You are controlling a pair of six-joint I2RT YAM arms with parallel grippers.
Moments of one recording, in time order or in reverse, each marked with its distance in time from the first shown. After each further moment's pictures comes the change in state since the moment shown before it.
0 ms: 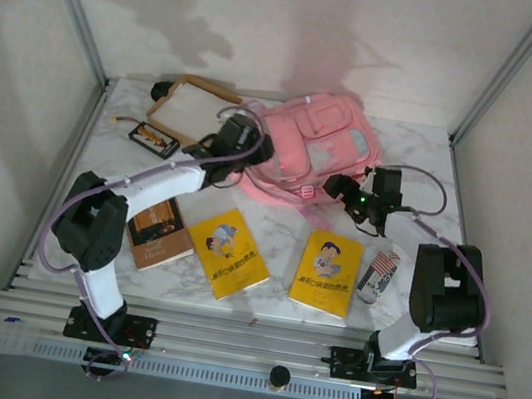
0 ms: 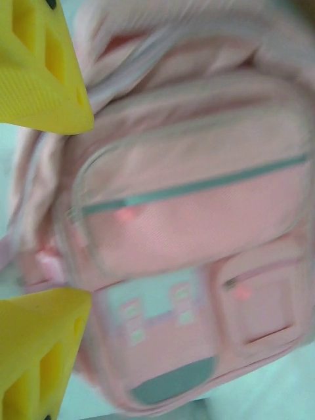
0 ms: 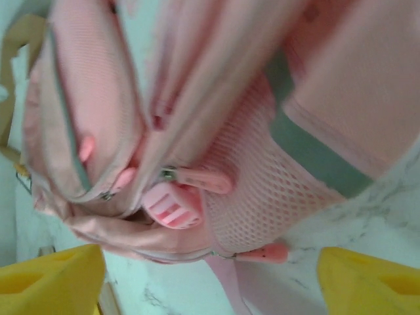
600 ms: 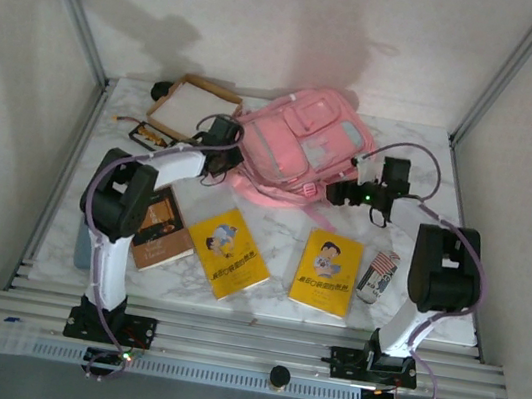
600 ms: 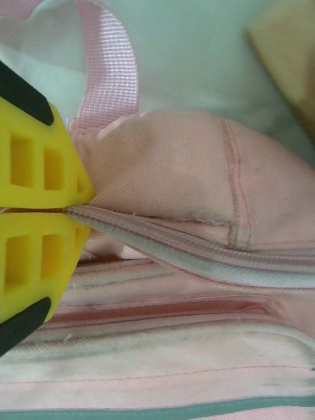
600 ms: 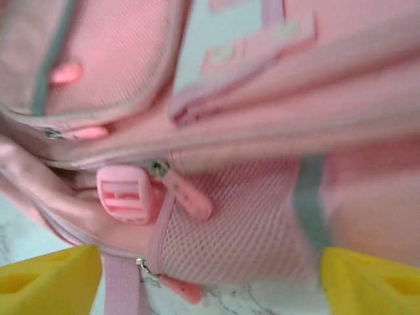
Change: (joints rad) left arm 0.229 0.277 0.079 -0.027 0.058 -0.083; right arm -0.093 0.090 0.133 -0.009 -0.144 -0.903
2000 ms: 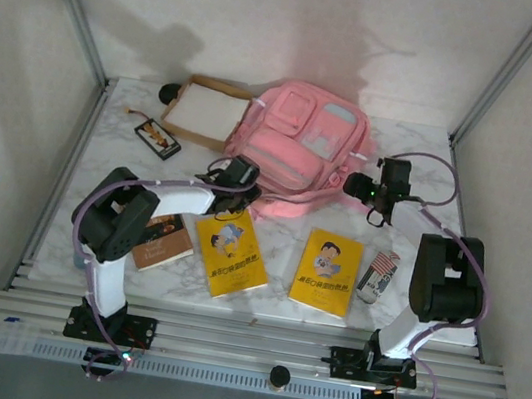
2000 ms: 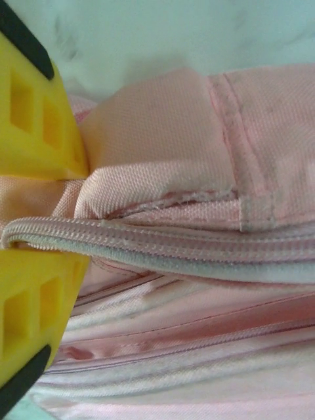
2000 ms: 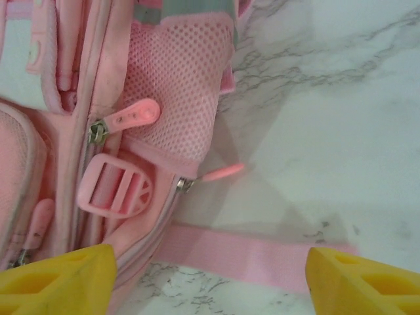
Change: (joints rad) left arm -0.203 -0.167 -0.315 0.132 -0.011 -0.402; right arm 0.021 -0.054 -0.020 -0.076 0.417 0.526
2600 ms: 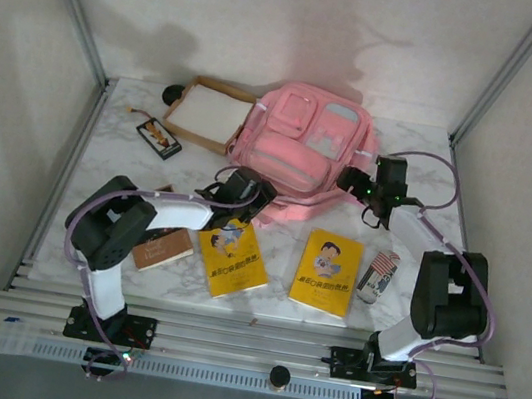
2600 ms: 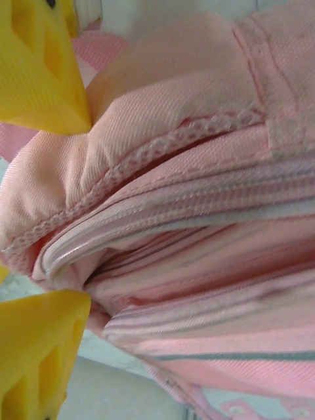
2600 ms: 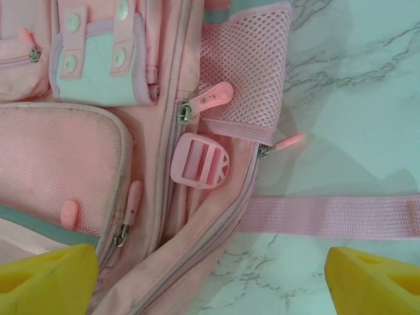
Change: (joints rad) left arm -0.100 -0.054 -0.120 0.228 0.045 -0.092; right arm 0.055 -0.106 -0.024 -0.025 0.051 0.117
